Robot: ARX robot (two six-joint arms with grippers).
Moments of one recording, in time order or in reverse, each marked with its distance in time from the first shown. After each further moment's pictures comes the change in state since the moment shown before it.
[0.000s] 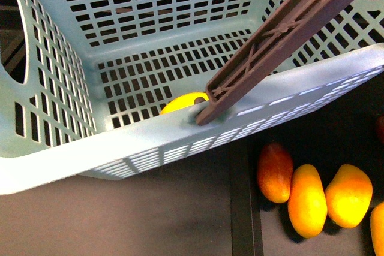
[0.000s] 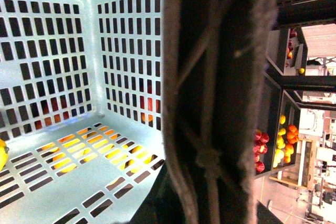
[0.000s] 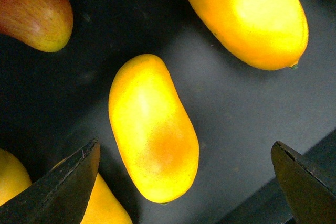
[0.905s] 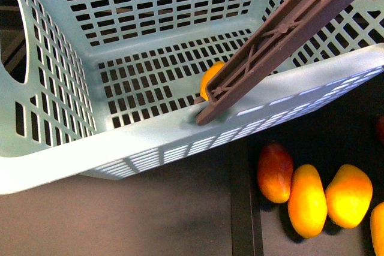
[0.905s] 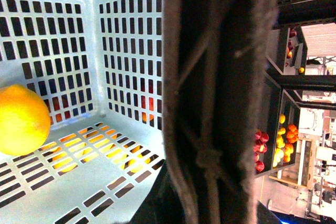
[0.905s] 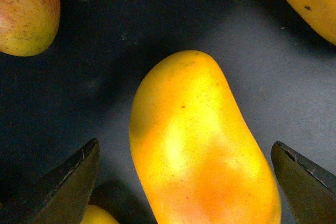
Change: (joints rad) left arm 0.000 0.000 0.000 0.000 0.002 0.000; right arm 0.093 0.235 0.174 -0.014 0.005 0.147
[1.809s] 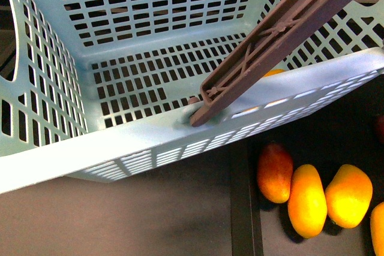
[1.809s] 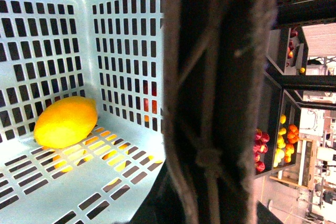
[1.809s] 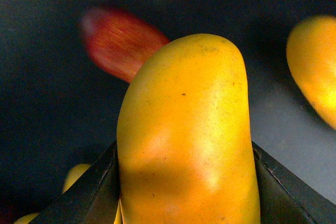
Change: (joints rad) left arm 0.000 0.000 0.000 0.000 -0.001 0.000; right arm -0.024 -0.384 -0.079 -0.108 -0.203 -0.128
